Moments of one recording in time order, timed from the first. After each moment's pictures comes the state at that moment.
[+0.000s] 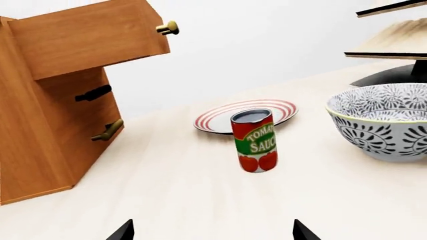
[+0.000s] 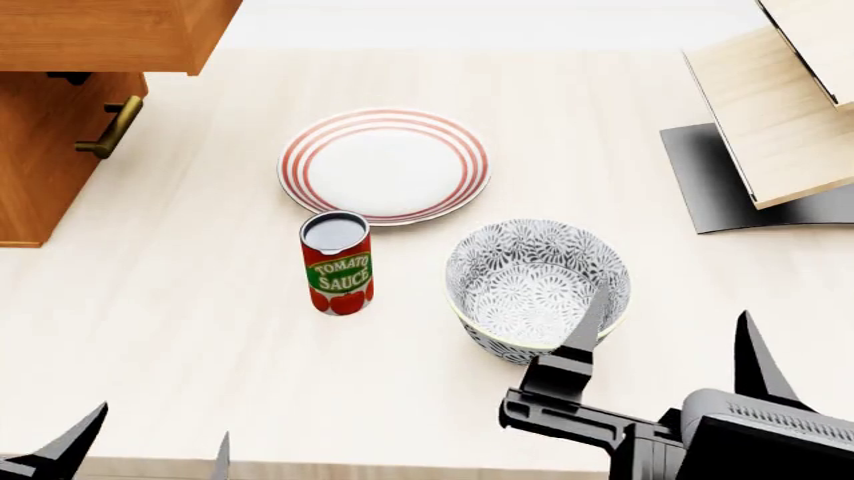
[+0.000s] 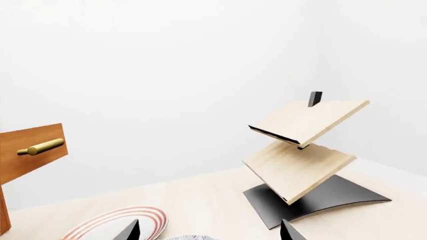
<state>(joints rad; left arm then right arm) -0.05 -0.16 0.16 0.12 0.04 -0.12 -0.05 0.17 0.07 0.03 -0.56 0.20 0.46 0.25</state>
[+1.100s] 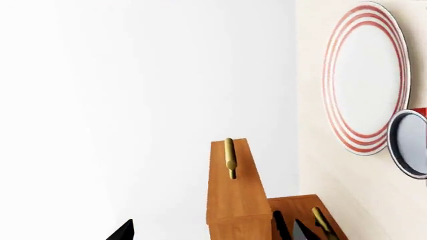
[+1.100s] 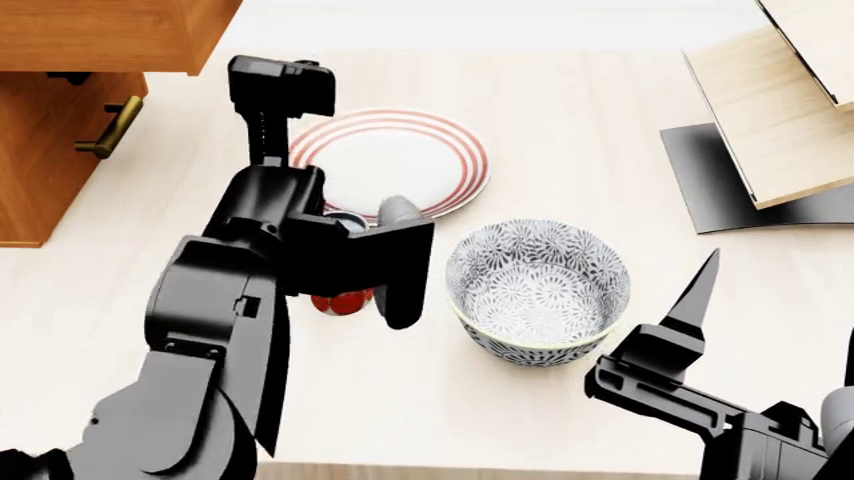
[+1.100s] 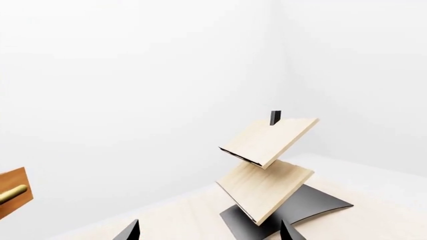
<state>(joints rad) -1.17 -0.08 1.19 -0.35 0.91 -0.89 0.41 0.20 0.14 0.16 -0.73 0.37 0.59 0.39</state>
